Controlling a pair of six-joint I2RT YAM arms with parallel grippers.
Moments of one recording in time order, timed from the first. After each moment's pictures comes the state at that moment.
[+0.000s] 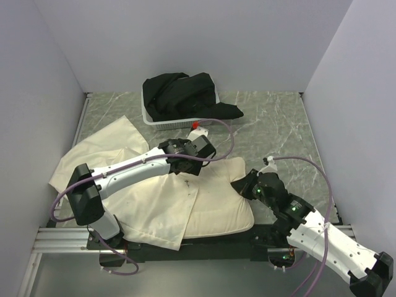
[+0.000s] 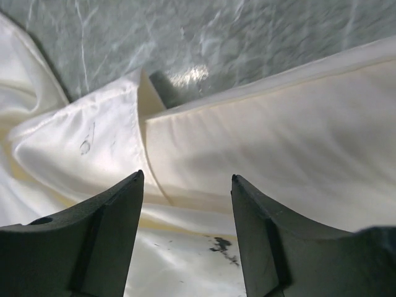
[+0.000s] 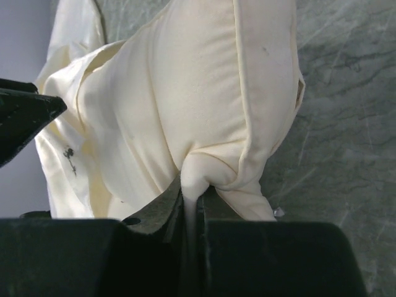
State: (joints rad) left arm -1.03 1.60 1.43 -0.91 -0.52 -0.57; right arm 0.74 0.49 0.36 -0.38 0.14 1.02
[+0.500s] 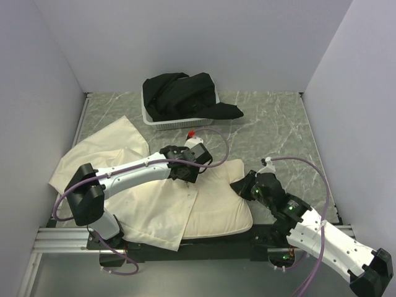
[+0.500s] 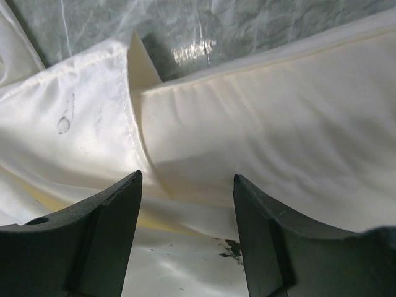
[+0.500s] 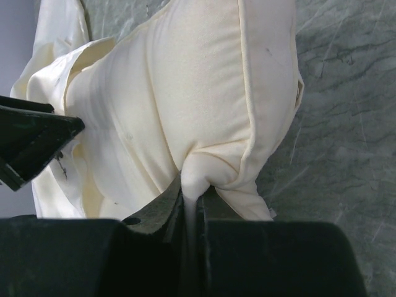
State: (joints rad) left arm -1.02 1.59 1.27 -0.87 -0.49 -0.62; right arm 0.74 0.53 0.32 -0.35 0.14 1.02
